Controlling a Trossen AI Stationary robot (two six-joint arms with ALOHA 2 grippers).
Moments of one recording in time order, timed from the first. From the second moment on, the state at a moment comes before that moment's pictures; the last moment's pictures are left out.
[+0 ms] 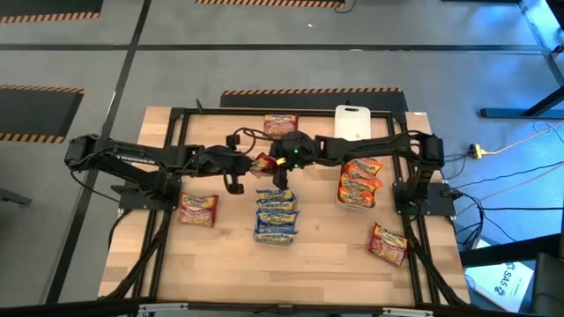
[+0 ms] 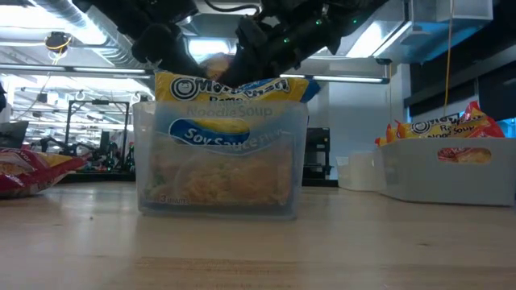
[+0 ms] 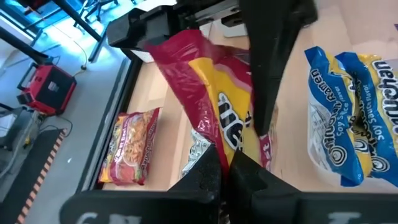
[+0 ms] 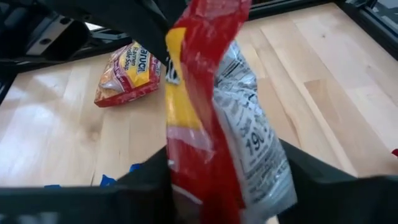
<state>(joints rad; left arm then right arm) 0.02 1.14 0.77 -0.23 -0.35 0.27 -0.14 1.85 1.32 -0.02 -0.12 0.12</state>
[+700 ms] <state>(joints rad) -0.05 1.04 0.77 -0.27 -0.54 0.15 -0.15 1.66 1.20 -0.18 -0.03 0.02</state>
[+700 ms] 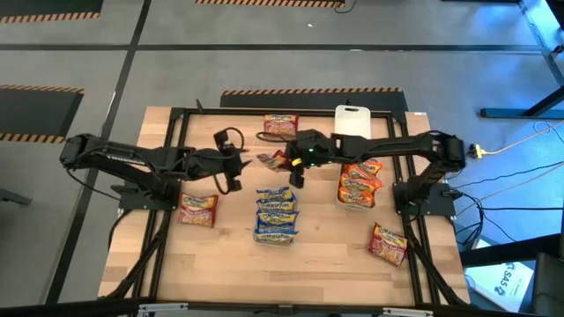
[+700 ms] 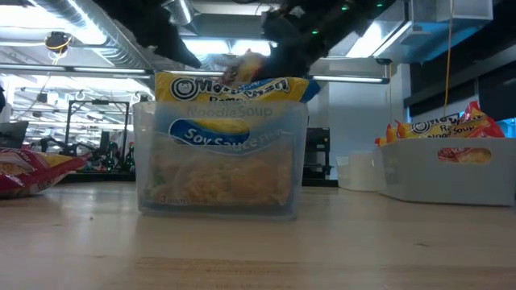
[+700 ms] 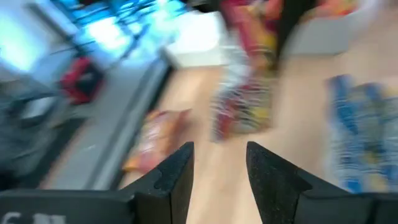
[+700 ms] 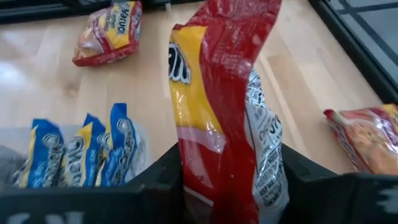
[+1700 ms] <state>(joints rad) 0.14 1.12 0.77 0.08 -0.06 -0.07 -0.20 1.34 0.65 0.68 -0.22 0.04</state>
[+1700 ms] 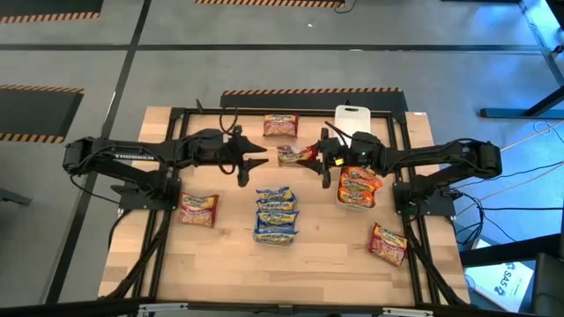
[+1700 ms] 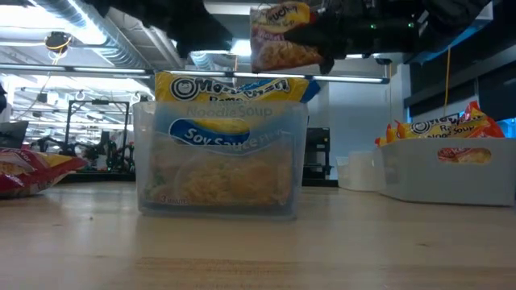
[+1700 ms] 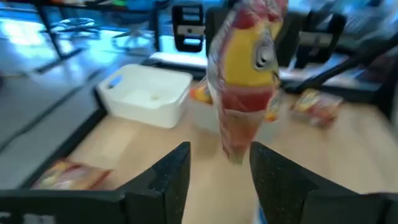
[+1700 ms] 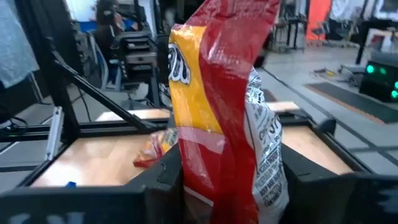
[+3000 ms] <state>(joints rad) 0.17 1.35 0.77 0.43 0.16 -0.05 -0.16 1.49 0.75 0.87 -0.22 0.08</state>
